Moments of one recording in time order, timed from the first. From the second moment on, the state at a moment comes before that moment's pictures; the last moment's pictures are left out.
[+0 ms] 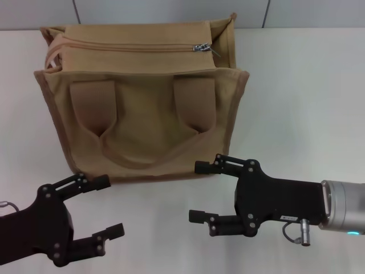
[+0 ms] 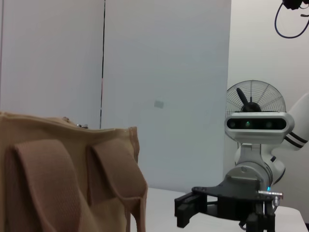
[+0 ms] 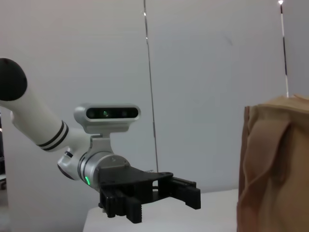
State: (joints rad) left arm -0.22 -2.07 0.61 0.52 1.93 1.95 -0.80; right arm 0.52 2.09 -1.04 -0.16 -1.60 -1.66 0.68
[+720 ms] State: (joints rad) left arm -0.22 -2.07 0.62 0.49 1.93 1.91 -0.80; right arm 0.53 2.09 -1.04 -0.13 -1.58 -1.65 0.68
